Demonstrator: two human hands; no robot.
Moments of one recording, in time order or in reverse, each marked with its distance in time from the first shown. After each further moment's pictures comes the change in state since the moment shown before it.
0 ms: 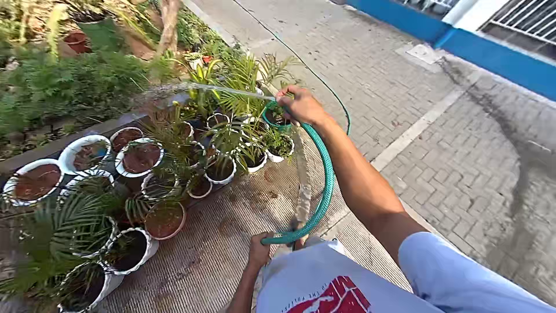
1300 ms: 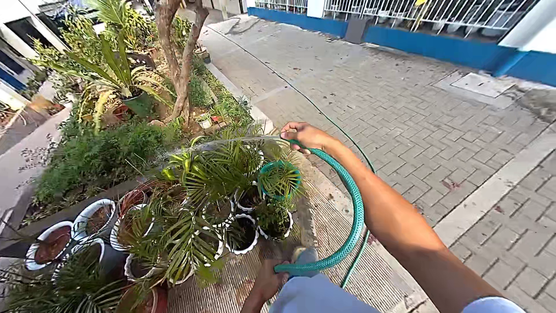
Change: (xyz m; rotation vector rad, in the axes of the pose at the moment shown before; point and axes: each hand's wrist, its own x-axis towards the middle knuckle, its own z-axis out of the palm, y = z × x) left_hand 0.444 0.242 0.212 0.179 -0.221 -0.043; right_hand 0.363 0.138 -0.390 0.124 -0.310 0.005
